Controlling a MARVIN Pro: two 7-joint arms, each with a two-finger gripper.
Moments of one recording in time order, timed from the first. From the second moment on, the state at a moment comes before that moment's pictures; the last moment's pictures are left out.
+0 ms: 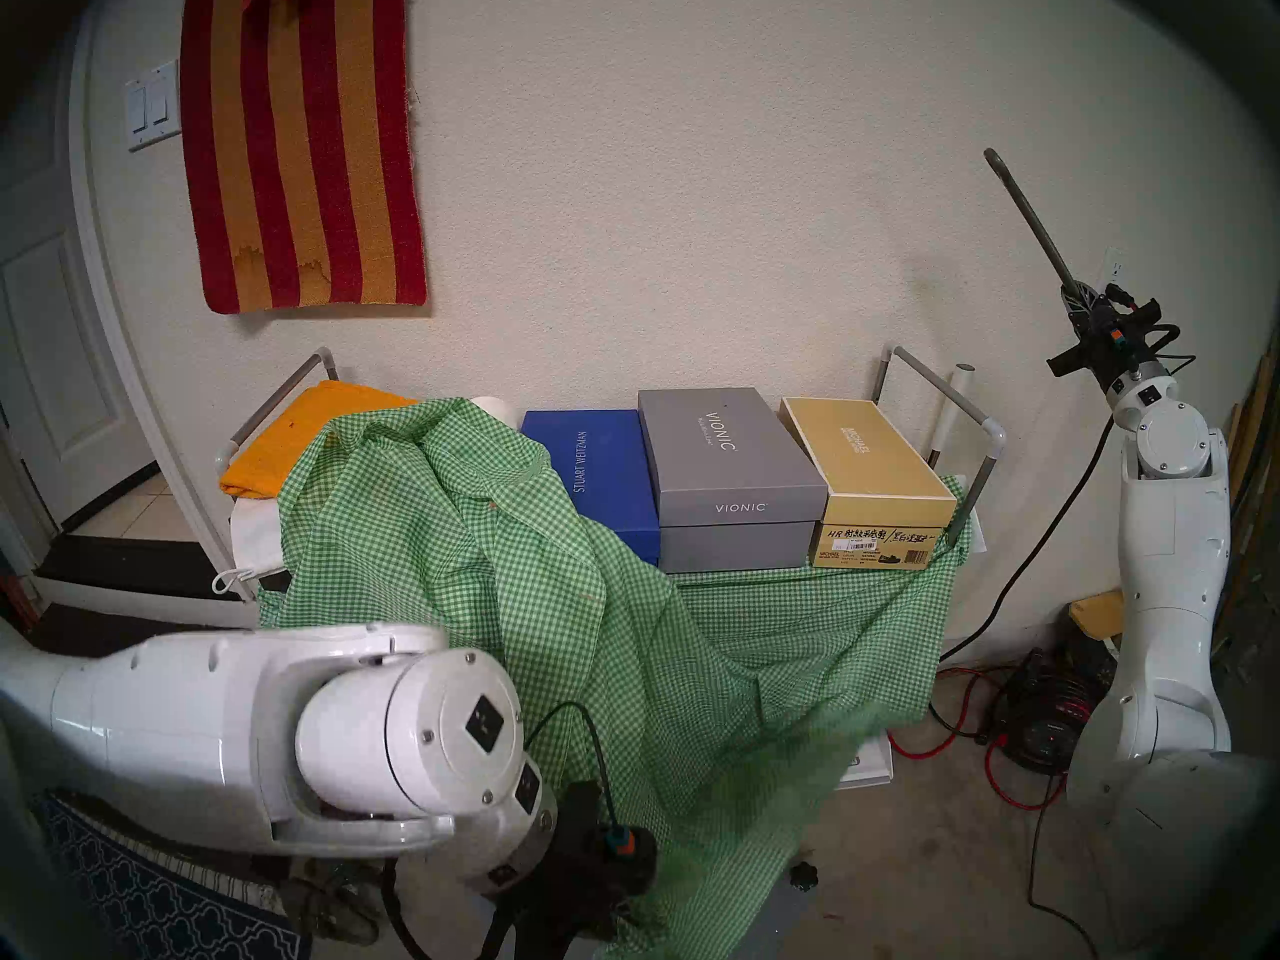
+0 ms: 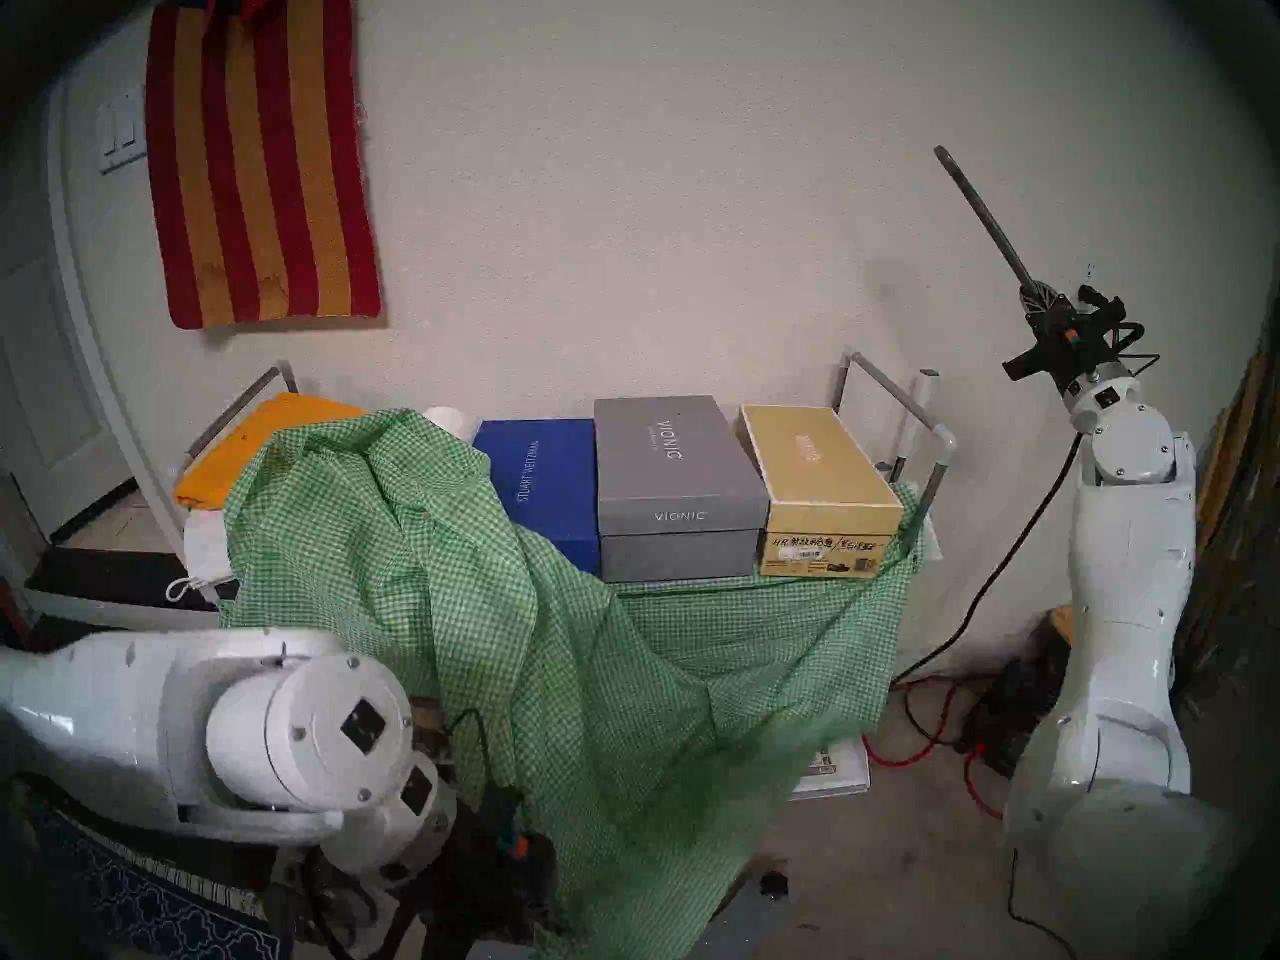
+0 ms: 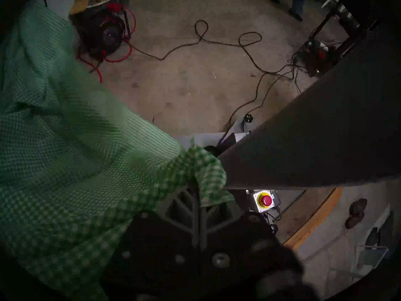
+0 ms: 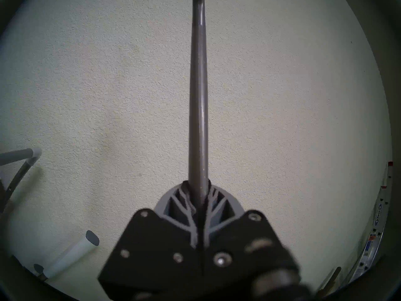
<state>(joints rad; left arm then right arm) 0.80 -0.49 -0.13 -2.40 -0.46 0.96 -0.63 -0.92 -1.06 2.00 -1.22 -0.50 -0.36 0.42</state>
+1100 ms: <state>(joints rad) 1.03 -0.73 0.05 -1.78 -0.44 0.85 -0.40 -0.92 -1.06 2.00 -1.22 -0.50 -0.36 0.42</state>
